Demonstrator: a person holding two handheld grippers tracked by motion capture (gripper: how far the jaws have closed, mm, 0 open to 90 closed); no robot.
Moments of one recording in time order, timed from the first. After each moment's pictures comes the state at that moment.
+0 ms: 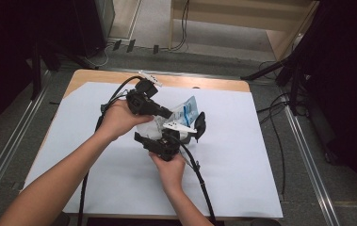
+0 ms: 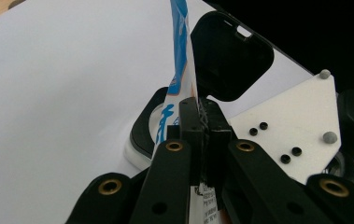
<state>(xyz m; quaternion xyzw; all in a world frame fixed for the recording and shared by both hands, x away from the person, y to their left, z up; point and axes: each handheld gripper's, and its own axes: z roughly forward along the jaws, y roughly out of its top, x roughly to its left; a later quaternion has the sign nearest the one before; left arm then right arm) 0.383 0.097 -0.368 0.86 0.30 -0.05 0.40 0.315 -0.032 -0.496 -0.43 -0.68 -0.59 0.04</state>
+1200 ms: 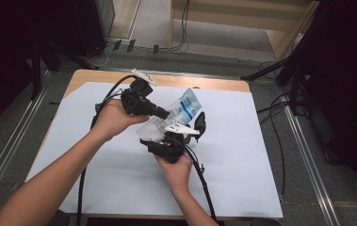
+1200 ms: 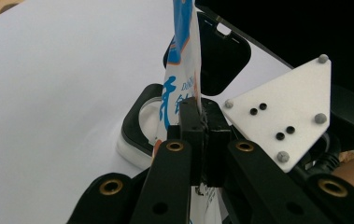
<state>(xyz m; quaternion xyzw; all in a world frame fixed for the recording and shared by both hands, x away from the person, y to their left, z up) 0.375 0.111 -0.357 0.86 0.28 -0.06 0.41 0.308 -0.045 -0.491 -0.41 -0.72 -0.57 -0.01</state>
